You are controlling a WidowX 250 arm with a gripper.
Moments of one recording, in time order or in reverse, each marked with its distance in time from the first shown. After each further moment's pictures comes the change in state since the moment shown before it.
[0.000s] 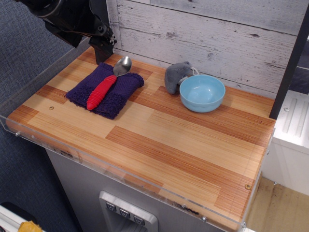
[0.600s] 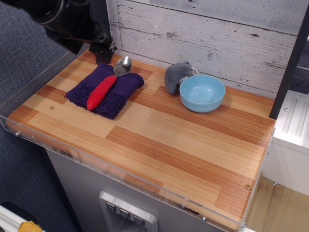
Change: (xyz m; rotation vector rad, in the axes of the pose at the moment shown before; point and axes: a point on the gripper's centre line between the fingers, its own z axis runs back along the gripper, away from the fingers) arm -0.012 0.010 -0.003 0.016 0.020 0.036
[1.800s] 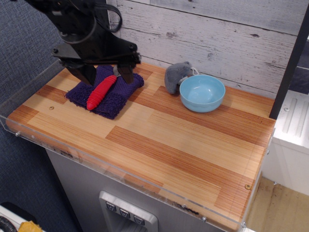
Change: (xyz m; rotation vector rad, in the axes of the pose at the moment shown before) arm -0.018 -0.057 -0.007 0.027 0.148 0.336
